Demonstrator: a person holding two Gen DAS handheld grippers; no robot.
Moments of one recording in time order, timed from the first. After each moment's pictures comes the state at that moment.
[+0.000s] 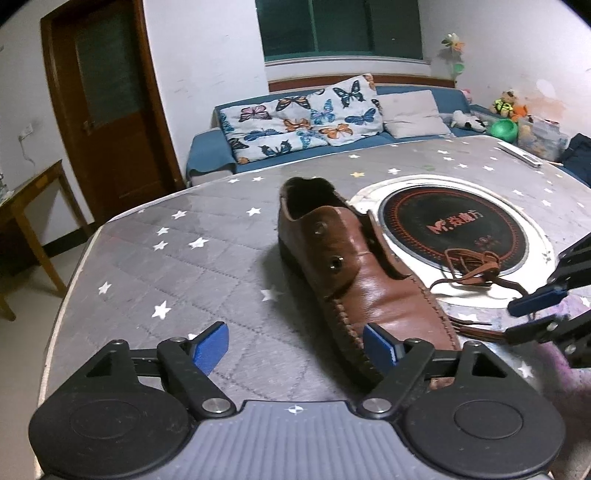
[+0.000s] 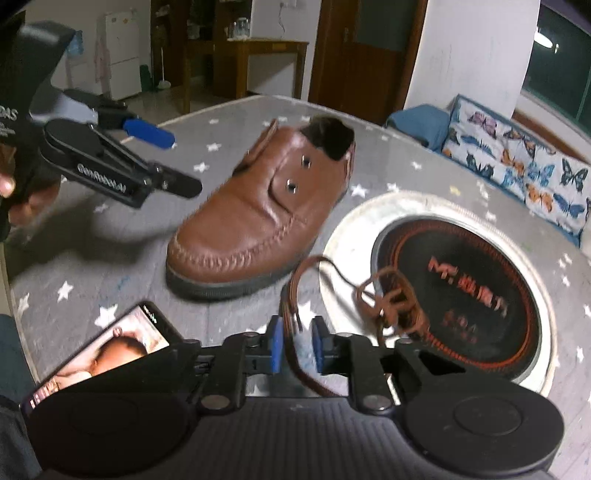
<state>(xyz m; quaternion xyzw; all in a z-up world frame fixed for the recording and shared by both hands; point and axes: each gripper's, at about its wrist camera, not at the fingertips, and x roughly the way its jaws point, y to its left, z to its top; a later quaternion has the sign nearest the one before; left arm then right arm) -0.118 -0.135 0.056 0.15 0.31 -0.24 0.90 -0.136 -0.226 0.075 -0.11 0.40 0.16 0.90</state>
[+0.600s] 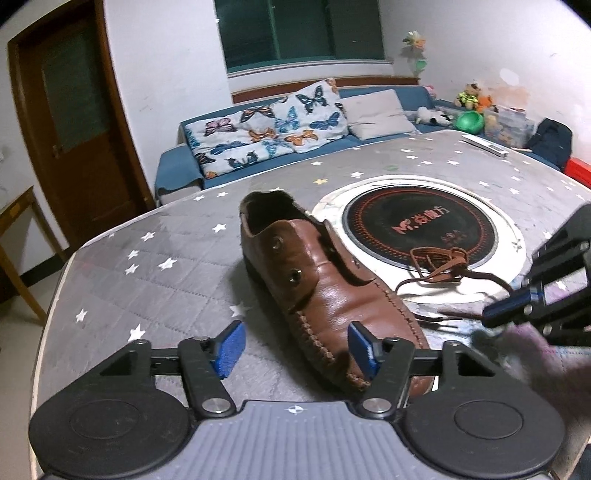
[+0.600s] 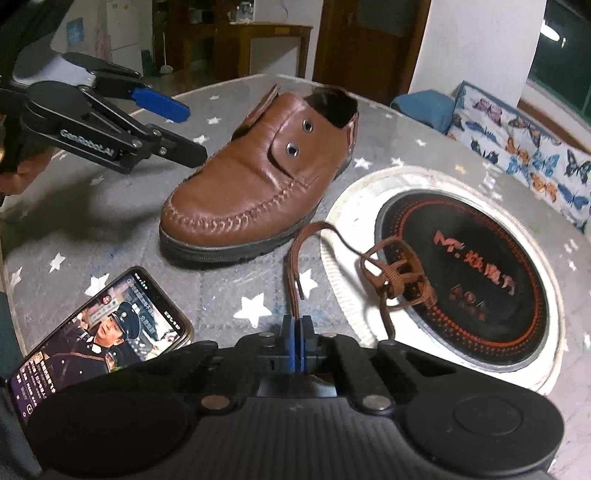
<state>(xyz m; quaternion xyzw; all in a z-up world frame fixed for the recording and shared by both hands) -0.126 -0.147 0.059 0.18 0.29 -0.30 0.89 -0.144 -0.230 0.063 -0.13 0.41 0.16 0.89</state>
